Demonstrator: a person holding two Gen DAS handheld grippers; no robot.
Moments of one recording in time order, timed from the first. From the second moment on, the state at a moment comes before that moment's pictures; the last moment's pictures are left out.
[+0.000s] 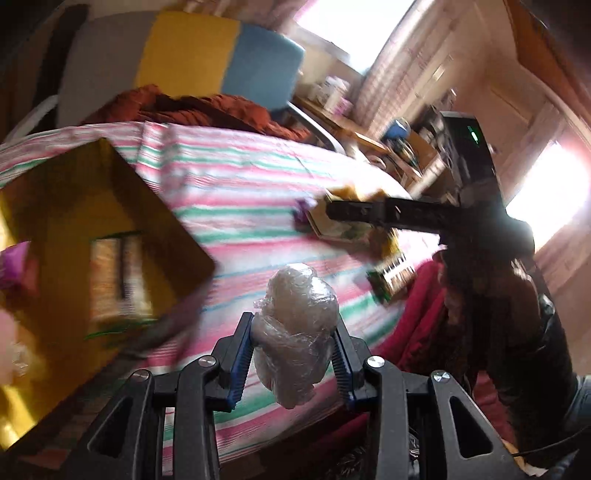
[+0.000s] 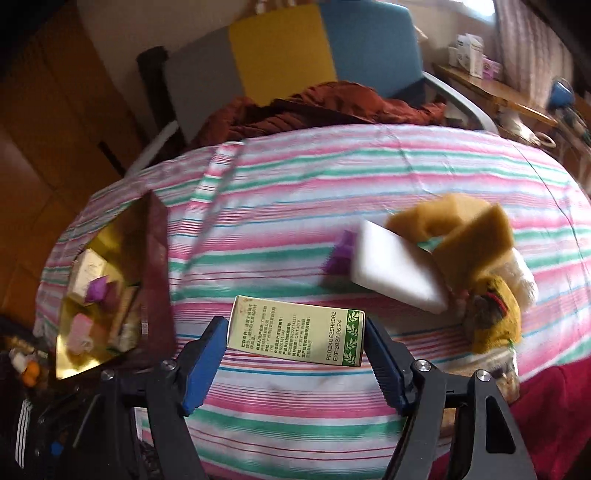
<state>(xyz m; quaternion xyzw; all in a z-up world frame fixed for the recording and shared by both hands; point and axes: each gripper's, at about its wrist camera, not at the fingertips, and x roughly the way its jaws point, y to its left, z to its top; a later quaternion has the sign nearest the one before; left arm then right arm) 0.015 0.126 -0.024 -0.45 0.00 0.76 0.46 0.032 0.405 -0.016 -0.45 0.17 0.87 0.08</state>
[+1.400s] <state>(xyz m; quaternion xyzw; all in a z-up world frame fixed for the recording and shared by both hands) -0.070 -0.057 -0.012 -0.43 -0.14 0.86 0.23 -0.046 0.125 -0.041 -0.47 -0.02 0.84 -0.27</state>
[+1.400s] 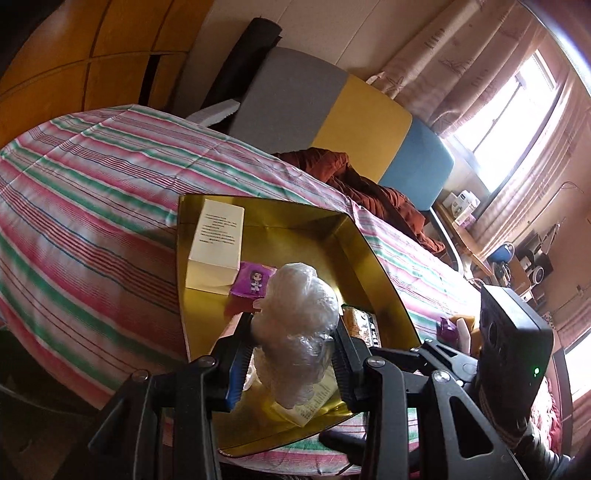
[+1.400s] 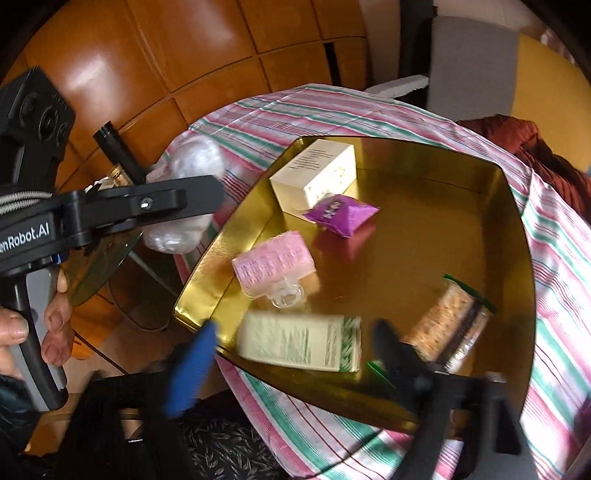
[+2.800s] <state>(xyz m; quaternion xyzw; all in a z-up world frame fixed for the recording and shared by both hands) -0.025 0.027 -0.013 -0.40 0.03 0.90 0.17 -0.010 0.217 -0.028 -0.42 0.01 0.91 -0.06</state>
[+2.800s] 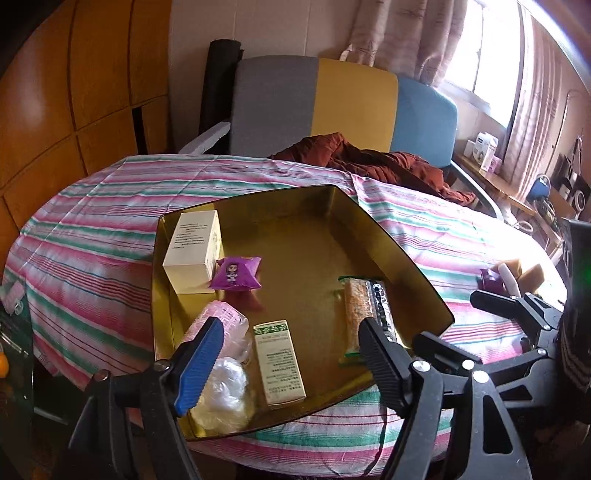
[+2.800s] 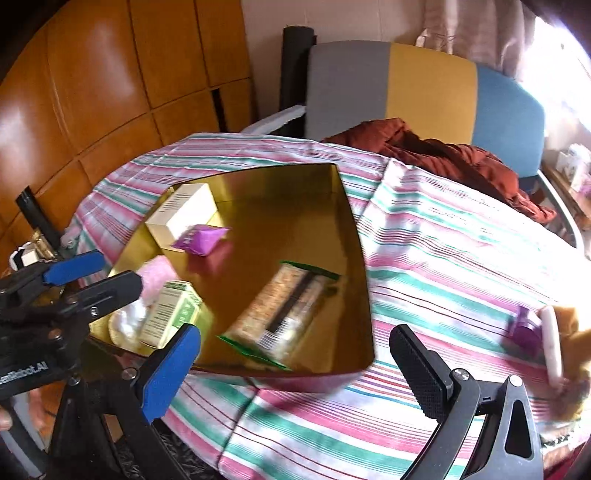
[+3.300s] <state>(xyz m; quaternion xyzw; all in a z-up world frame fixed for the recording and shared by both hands) -0.018 0.050 -0.014 -0.39 0.06 0.90 0.20 0.002 0.286 -0.035 -0.42 0.04 0.90 0.02</state>
